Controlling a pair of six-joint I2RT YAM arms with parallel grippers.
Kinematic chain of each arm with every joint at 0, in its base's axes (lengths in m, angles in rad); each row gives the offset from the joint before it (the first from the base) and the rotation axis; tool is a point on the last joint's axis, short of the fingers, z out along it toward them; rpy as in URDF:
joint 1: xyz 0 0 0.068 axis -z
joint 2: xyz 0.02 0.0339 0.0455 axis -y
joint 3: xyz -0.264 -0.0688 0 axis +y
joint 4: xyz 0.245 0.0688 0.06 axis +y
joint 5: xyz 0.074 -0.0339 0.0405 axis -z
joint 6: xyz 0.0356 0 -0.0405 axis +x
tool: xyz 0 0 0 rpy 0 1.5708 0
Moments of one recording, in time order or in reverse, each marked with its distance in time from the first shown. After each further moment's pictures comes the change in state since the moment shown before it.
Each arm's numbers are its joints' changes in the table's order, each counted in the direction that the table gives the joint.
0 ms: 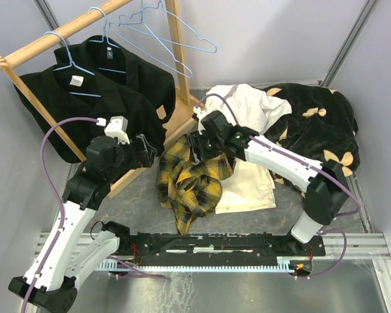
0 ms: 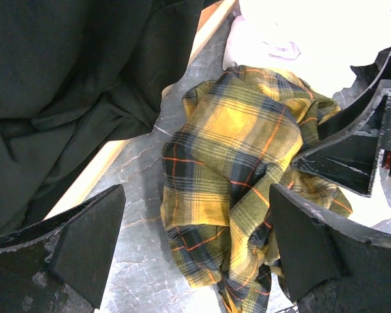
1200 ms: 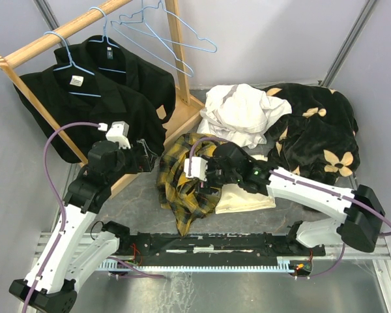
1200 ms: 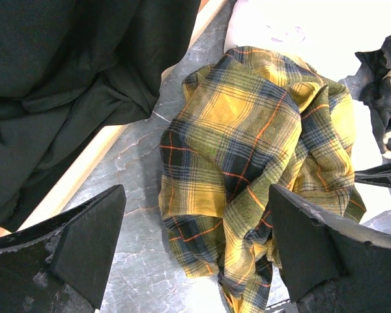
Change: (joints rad) left arm 0.000 0.031 0.056 0.012 0.009 -0.014; right arm -0.161 0.364 0.431 -0.203 -0.174 -0.943
